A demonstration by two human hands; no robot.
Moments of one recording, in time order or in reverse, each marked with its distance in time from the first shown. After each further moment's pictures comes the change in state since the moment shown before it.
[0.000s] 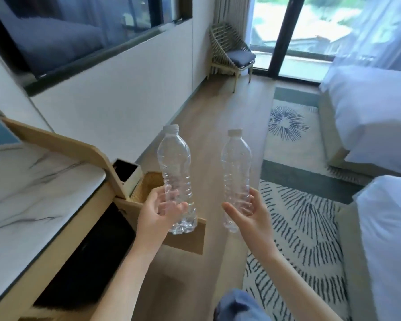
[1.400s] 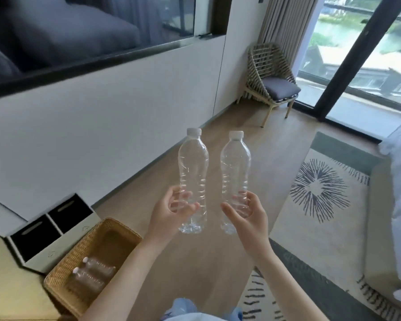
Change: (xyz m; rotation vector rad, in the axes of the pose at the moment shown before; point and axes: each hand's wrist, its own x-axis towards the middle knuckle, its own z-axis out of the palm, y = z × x) left_hand 0.574 0.066 0.320 -0.036 0.188 -0.076; right_hand 0.684 0.056 -0.084 -0.019 -0.230 0.041
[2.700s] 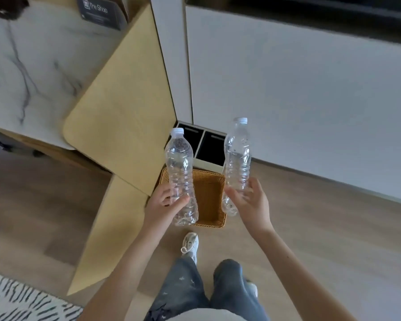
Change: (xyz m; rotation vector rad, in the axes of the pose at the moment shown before) left_hand 0.087 -0.140 -0.241 -0.350 1.220 -0.533; right_hand 0.179 0.021 0.463 -0.323 -1.284 0.013
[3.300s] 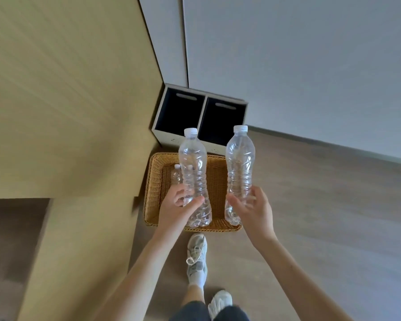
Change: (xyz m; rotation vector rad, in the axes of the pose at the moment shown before) left_hand 0.249 -0.185 0.045 0.091 -0.119 -0.166; right_hand 0.180 0.221 0.128 -0.120 0.094 0.251
